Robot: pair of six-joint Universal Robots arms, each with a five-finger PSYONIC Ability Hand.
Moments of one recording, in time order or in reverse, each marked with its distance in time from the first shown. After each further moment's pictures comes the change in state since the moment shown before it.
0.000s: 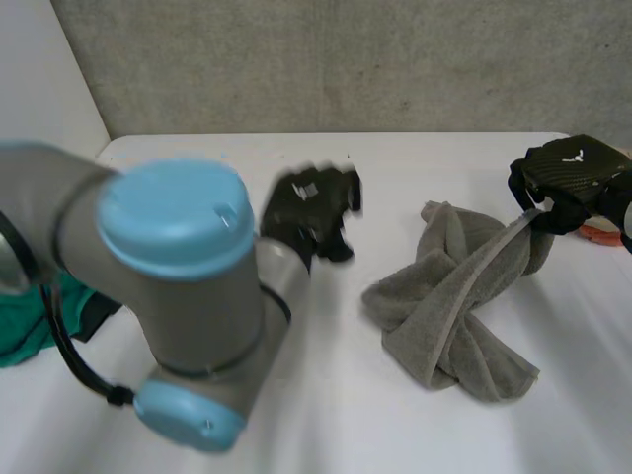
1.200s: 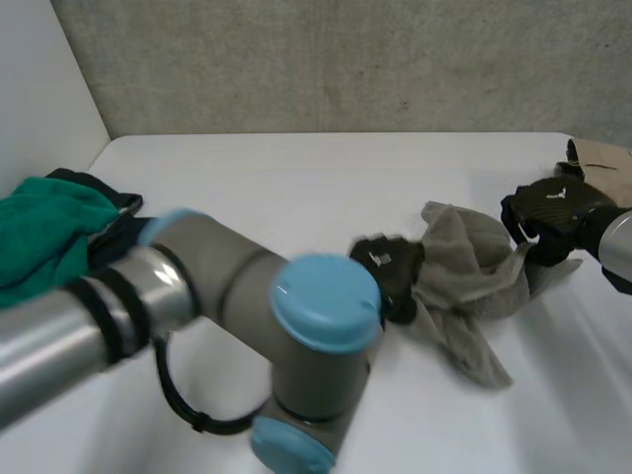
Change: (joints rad) left arm -0.121 -0.294 0.206 0.040 -0.021 -0.042; right arm 0.033 0.044 0.076 -0.034 0.095 -0.009; left_hand 0.457 0.481 0.462 0.492 0.436; right_hand 0.000 0.000 0.000 0.000 0.014
